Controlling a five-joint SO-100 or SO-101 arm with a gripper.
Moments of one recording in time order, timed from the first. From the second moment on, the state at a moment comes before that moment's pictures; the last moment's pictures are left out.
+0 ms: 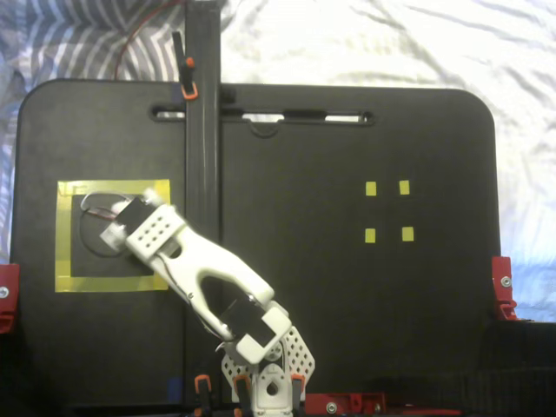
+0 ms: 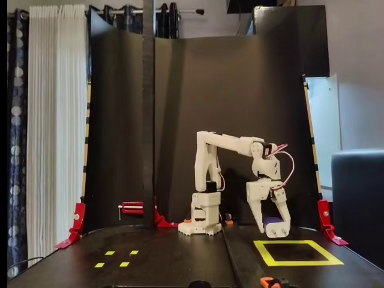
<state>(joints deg) -46.0 89.7 105.2 69.1 -49.3</state>
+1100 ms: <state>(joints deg) -48.3 77.4 105.0 60.5 -47.8</state>
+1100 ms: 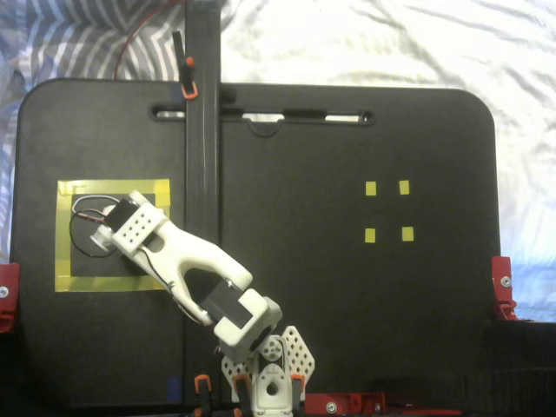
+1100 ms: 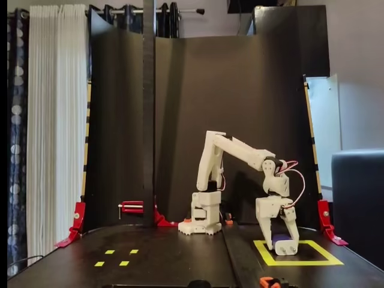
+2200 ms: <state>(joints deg) -42.8 91.1 94.7 80.6 -49.5</state>
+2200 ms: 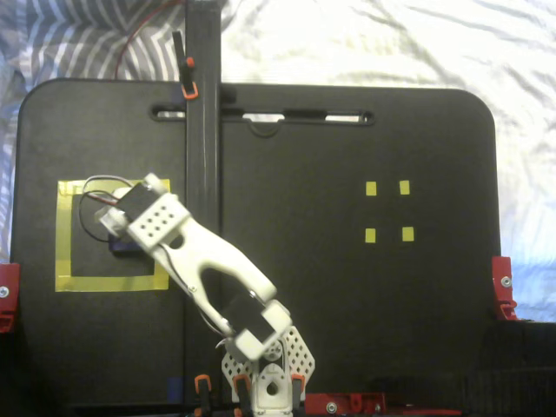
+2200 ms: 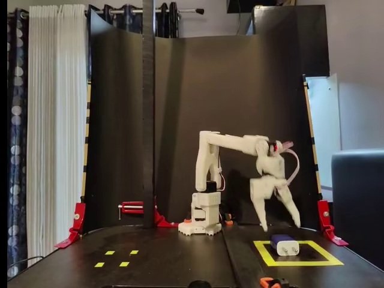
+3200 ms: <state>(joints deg) -40.1 96.8 94.4 83.2 -49.5</state>
